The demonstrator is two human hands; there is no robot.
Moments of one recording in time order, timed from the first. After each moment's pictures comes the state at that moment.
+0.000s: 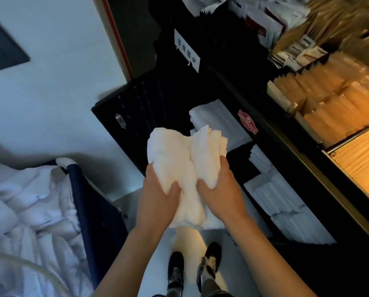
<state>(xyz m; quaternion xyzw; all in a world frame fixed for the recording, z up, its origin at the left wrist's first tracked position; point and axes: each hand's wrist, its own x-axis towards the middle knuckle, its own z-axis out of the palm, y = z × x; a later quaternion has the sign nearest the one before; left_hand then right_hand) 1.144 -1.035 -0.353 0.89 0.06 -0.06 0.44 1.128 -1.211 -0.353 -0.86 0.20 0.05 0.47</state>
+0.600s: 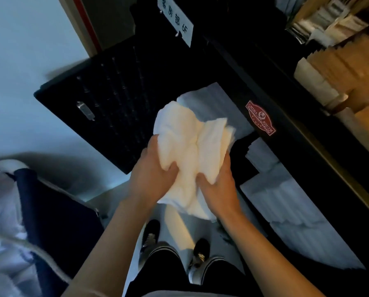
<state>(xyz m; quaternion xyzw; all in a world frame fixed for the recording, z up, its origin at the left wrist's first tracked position) 1.264 -1.064 -0.434 0.92 -0.04 -0.09 0.37 1.186 -1.239 -0.444 -0.78 0.25 0.00 0.57</state>
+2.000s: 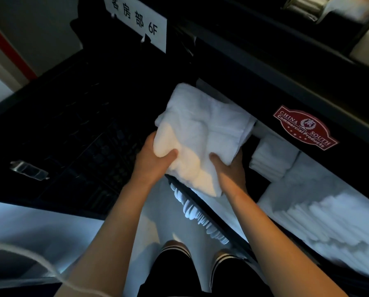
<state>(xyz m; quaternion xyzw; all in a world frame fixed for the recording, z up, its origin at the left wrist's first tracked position) 1.446 -1.107 -0.554 0.82 -0.10 -0.19 0.53 1.316 -1.284 -0.552 -0.68 0.44 -0.15 0.57</state>
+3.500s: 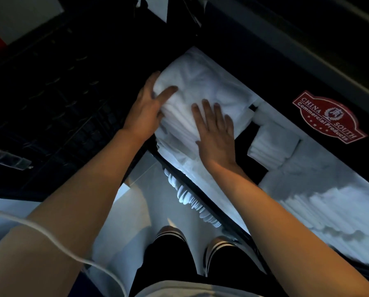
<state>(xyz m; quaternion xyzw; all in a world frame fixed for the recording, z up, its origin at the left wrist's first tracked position) 1.547 -1.140 -0.562 0.85 -0.39 0.03 0.35 1.367 -1.285 -0.554 -0.98 0.17 -0.05 -0.06</state>
